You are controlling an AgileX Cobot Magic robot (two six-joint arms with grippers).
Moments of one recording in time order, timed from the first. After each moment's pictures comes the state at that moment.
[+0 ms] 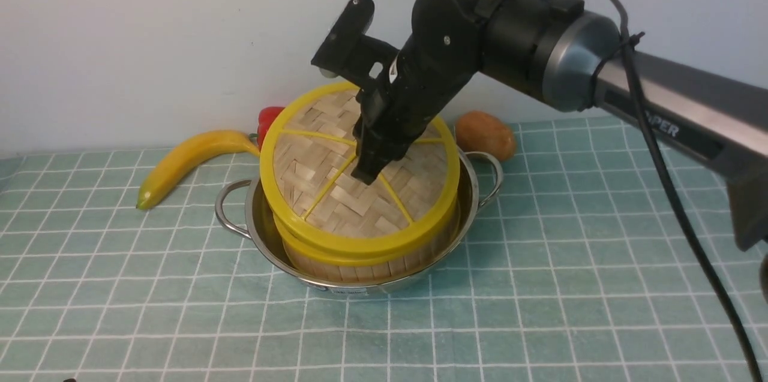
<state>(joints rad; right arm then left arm) 0.66 2.19 -2.06 0.09 1.01 -0.45 0.08 0.00 0.01 -0.01 0.33 0.00</state>
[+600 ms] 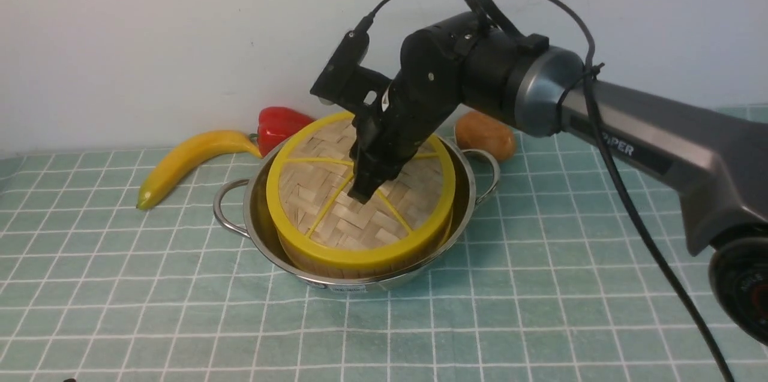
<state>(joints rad) 0.66 2.28 -2.07 0.09 0.94 -0.45 0.08 0.00 0.01 -0.01 0.33 0.00</state>
